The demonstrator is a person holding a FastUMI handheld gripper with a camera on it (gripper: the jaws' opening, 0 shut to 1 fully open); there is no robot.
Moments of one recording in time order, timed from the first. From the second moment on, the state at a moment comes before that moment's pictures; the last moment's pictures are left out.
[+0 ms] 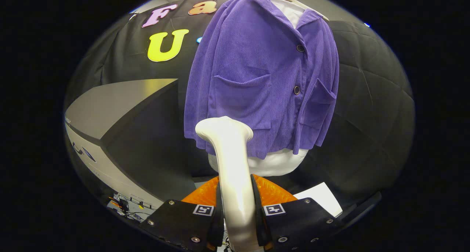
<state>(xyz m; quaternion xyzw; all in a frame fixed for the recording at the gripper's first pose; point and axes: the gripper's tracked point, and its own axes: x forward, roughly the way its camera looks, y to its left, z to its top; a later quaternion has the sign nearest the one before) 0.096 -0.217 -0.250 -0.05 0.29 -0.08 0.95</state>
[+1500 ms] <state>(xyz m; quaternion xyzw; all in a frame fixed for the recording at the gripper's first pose) 0.169 -0.395 0.083 0.09 -0.05 -0.26 0.96</state>
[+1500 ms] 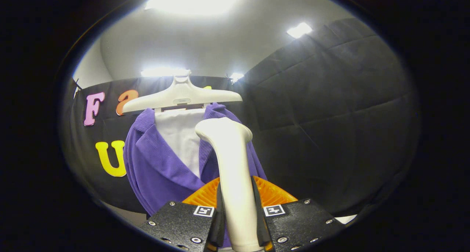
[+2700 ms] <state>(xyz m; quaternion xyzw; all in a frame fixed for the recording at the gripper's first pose) 0.195 -0.401 -0.018 0.04 0.01 -0.28 0.96</state>
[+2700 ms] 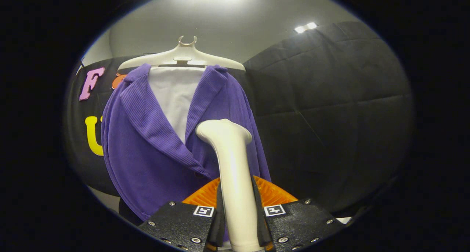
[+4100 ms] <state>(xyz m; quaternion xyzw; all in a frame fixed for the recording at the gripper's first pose) 0.120 -0.411 -0.197 -0.01 0.15 -0.15 0.98</state>
